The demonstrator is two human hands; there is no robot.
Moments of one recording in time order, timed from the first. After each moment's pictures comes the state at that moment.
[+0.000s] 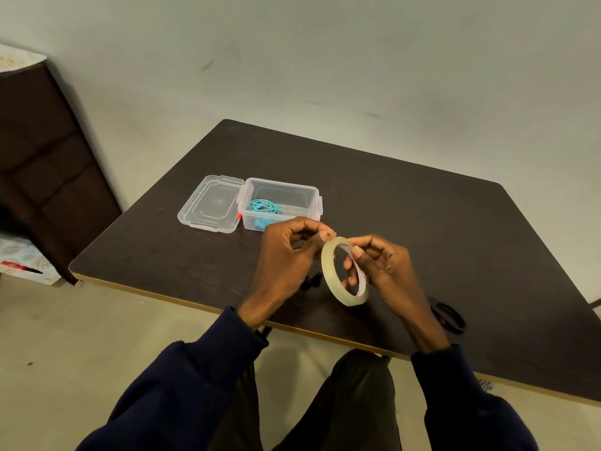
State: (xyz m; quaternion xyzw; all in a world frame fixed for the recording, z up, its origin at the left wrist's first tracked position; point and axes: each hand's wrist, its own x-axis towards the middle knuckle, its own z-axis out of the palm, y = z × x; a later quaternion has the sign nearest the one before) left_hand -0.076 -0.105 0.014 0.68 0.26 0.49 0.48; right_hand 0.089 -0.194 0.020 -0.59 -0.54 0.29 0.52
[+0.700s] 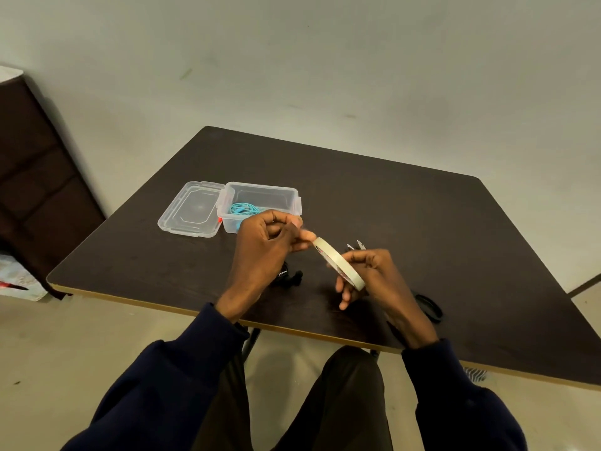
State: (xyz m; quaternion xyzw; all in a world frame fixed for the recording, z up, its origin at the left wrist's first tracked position) left_hand -0.072 -0.108 0.026 0.59 0.28 0.47 0.59; right_hand 0.102 -0.214 0.020 -0.66 -0.43 0.40 0.47
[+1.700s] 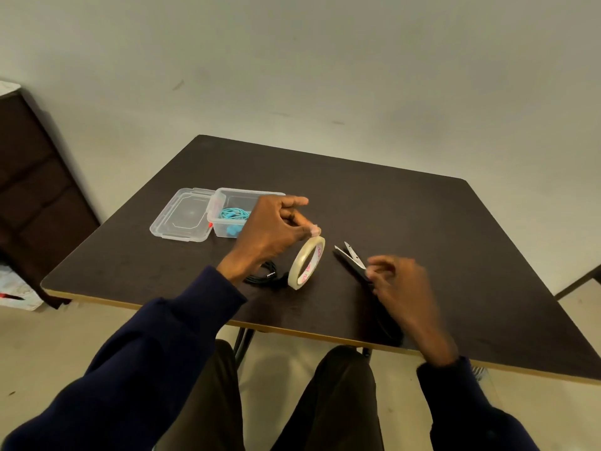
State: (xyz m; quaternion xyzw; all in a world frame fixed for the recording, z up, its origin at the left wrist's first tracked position) left_hand -0.047 -0.091 0.059 0.78 0.30 0.35 0.43; right_hand 0.138 -0.253 0.022 -0.83 -0.44 0.13 0.31
